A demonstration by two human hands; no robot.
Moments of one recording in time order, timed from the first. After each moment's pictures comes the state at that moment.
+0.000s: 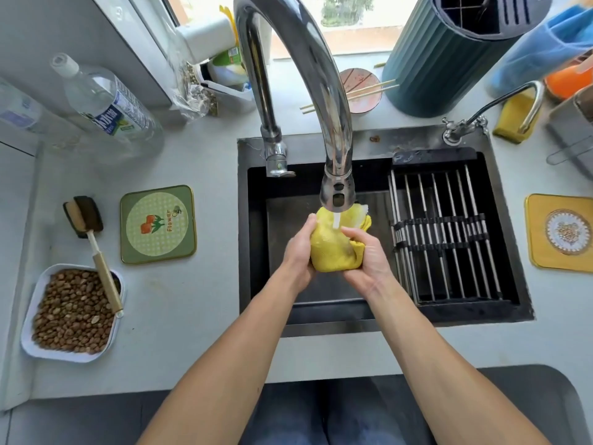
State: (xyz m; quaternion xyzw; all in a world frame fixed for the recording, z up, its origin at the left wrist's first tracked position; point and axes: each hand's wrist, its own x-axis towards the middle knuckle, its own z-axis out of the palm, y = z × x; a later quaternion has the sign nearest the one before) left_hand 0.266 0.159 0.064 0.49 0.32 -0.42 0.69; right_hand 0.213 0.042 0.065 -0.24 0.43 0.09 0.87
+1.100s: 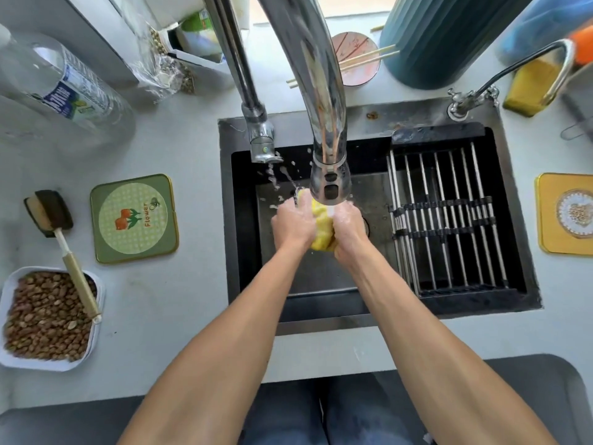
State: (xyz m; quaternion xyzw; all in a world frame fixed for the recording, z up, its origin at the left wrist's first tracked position) left_hand 0.295 0.137 0.045 0.84 0.20 -0.24 0.44; right_hand 0.264 0.053 0.050 -0.50 0.50 0.10 0.70
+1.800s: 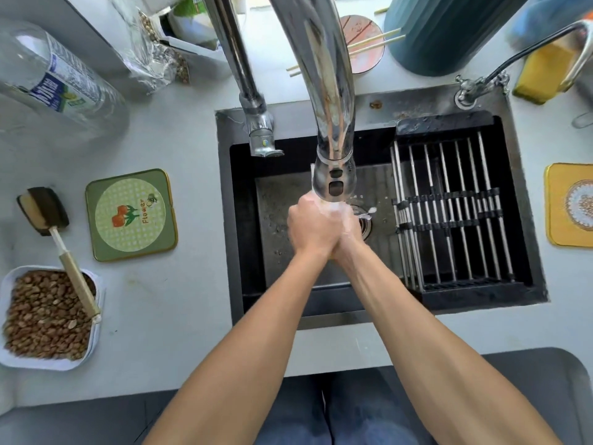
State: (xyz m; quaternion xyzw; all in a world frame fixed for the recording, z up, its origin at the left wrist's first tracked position) left_hand 0.276 0.116 0.060 0.85 0.16 -0.23 0.44; right_hand 0.253 0.061 0.042 -0.44 0.52 0.13 0.72
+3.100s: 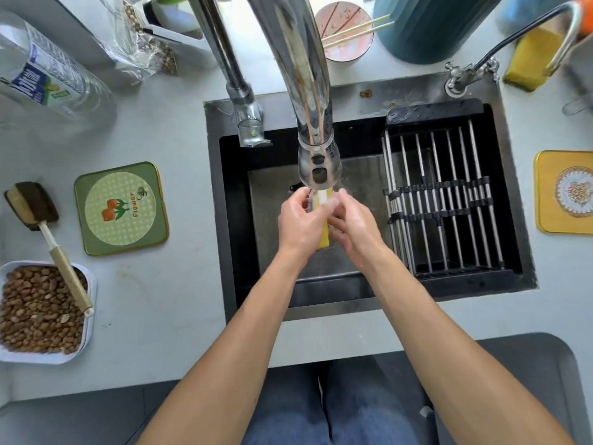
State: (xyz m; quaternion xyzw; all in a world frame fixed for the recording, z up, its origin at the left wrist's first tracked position) left_hand 0.260 0.134 0.057 0.73 0.13 -0.28 0.61; right_hand 0.226 0.031 0.043 -0.51 0.45 0.13 0.73
